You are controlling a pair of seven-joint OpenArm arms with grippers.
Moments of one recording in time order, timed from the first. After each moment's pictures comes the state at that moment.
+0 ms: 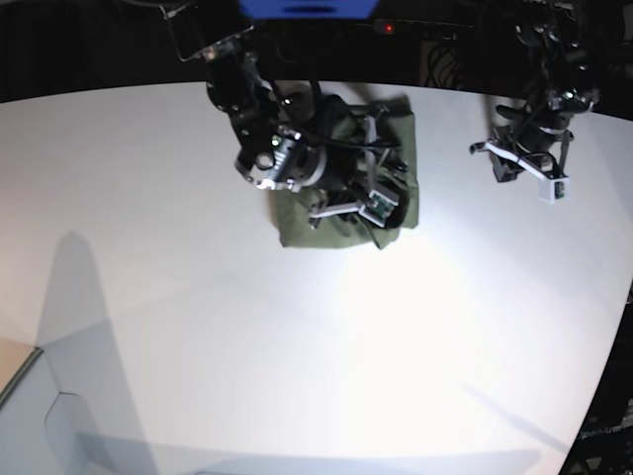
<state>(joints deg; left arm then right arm) 18.4 -10.1 -22.8 94.4 -27.0 -16.0 39.4 -0.9 -6.6 -22.2 88.0 -1.7 39.7 -38.9</state>
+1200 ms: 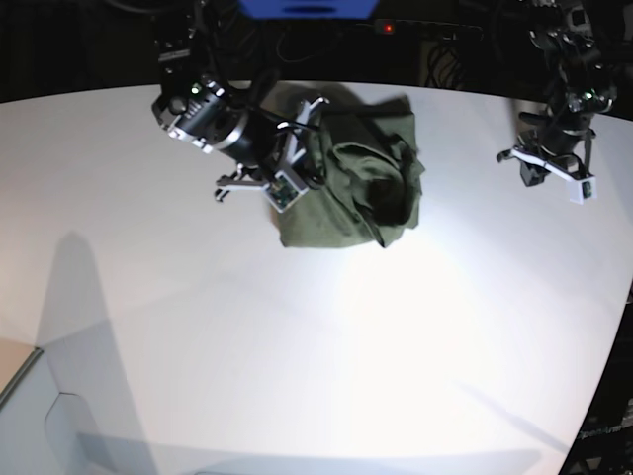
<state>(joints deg) 17.1 -10.0 -28.7 93.8 -27.0 -16.0 39.6 -16.4 -4.7 -7.4 107.1 -1.6 39.6 -38.8</state>
